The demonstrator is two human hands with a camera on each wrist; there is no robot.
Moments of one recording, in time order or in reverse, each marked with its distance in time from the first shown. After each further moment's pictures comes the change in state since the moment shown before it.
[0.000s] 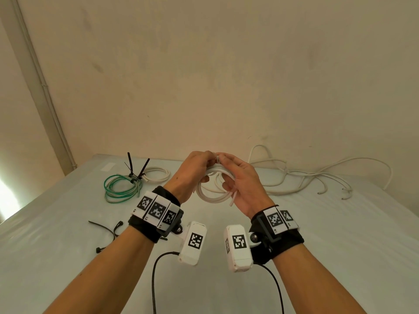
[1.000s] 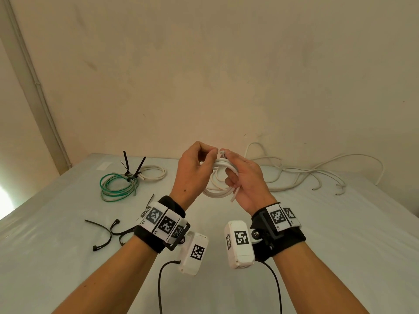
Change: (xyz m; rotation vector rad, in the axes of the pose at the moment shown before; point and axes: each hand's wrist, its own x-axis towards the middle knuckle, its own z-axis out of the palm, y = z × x) left_hand -0.001 -0.027 0.015 0.017 0.235 0.396; right_hand -0.004 -0.007 -0.009 0.076 0.118 0.008
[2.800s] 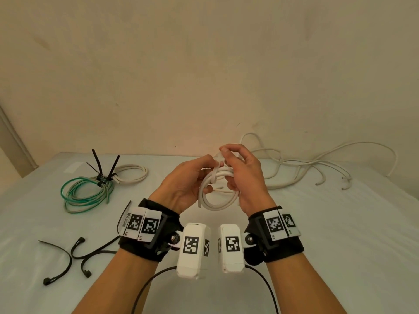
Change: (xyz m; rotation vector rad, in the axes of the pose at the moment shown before) left_hand 0.031 -0.048 0.030 -0.519 -0.233 -0.764; right_hand 0.042 0.014 -0.032 -0.252 0.138 -0.109
